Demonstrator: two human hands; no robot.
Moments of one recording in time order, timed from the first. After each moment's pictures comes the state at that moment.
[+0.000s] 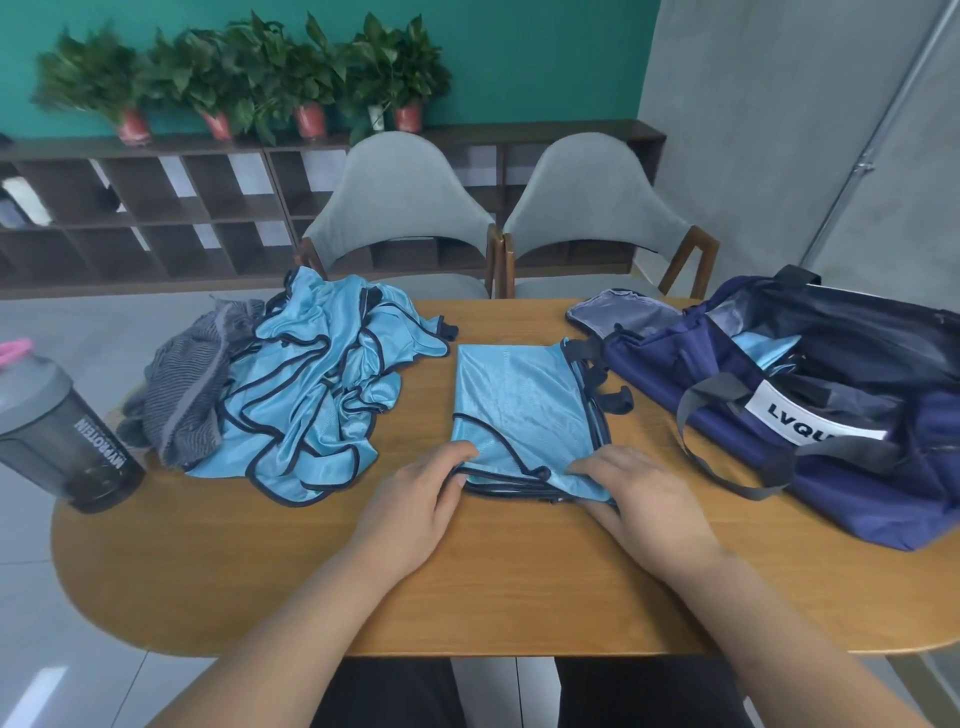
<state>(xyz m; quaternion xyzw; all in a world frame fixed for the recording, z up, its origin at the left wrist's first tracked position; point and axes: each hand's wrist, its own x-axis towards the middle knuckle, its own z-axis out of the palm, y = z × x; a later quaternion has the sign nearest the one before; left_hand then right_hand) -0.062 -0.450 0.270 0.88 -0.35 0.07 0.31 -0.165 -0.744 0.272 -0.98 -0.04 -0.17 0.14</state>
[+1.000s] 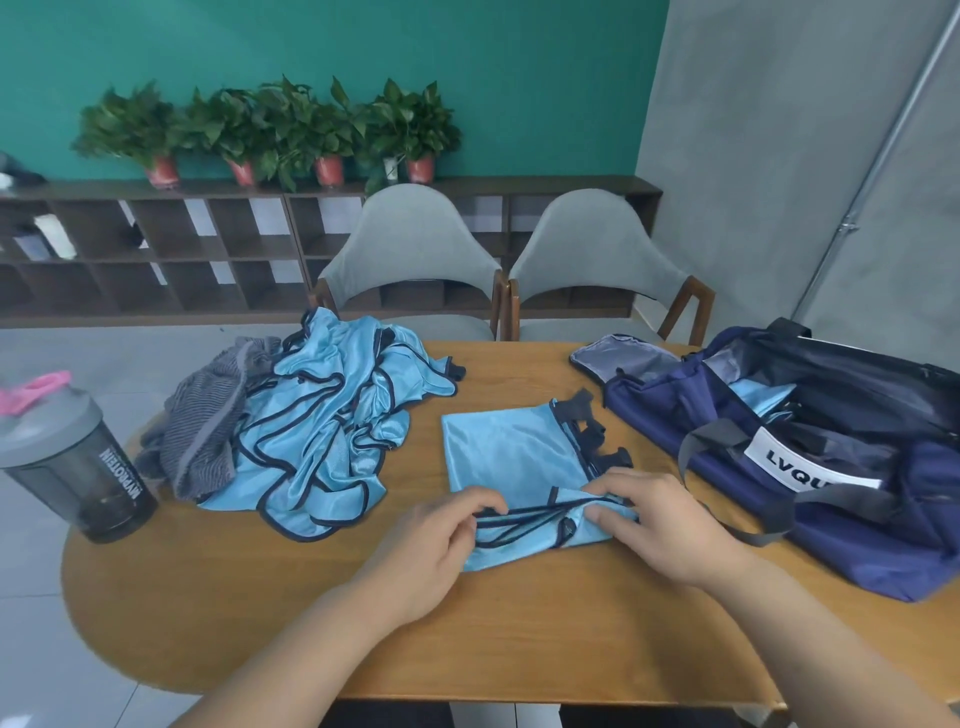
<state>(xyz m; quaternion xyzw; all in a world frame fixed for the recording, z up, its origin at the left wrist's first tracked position) -0.085 -0.449 0.317 0.86 -0.36 -0.06 0.35 -0.157 -0.758 0.323 -0.94 -0.09 -0.09 0.31</state>
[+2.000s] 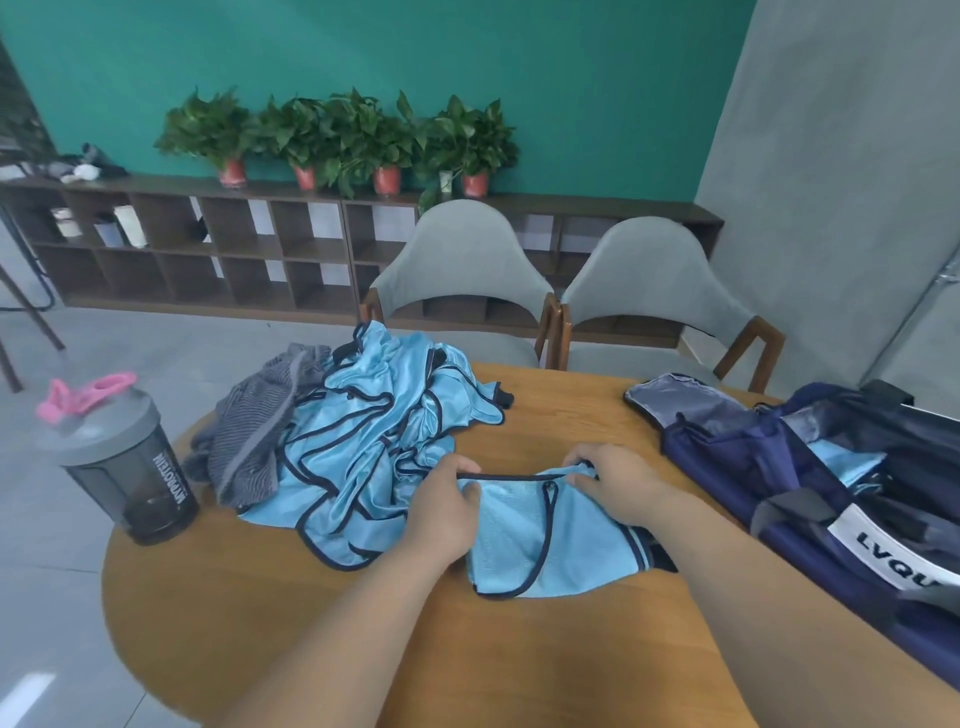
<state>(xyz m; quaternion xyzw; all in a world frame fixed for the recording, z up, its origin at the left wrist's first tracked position) 0.010 -0.465 0.303 0.87 -0.03 -0.05 0.48 0.010 -0.729 0.318 -0.98 -0.01 0.03 0.20</state>
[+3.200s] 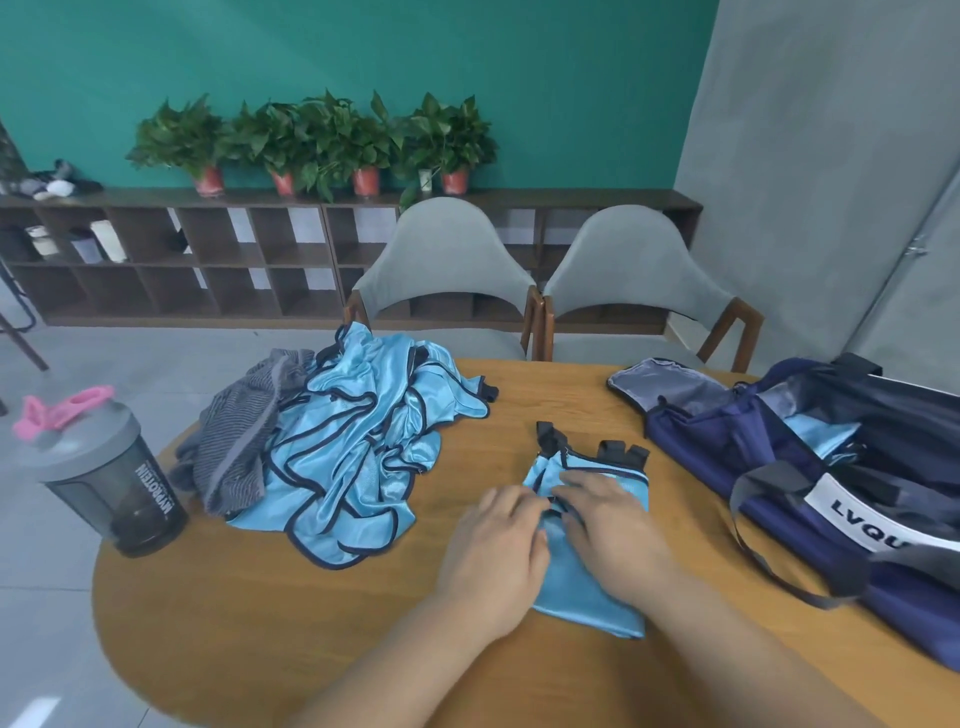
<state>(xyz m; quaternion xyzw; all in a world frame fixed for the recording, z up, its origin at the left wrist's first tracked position) -0.060 -0.502 0.303 0.92 -0.33 0.06 0.19 -0.072 -0.704 0.275 -0.98 -0.03 -0.10 0.17</state>
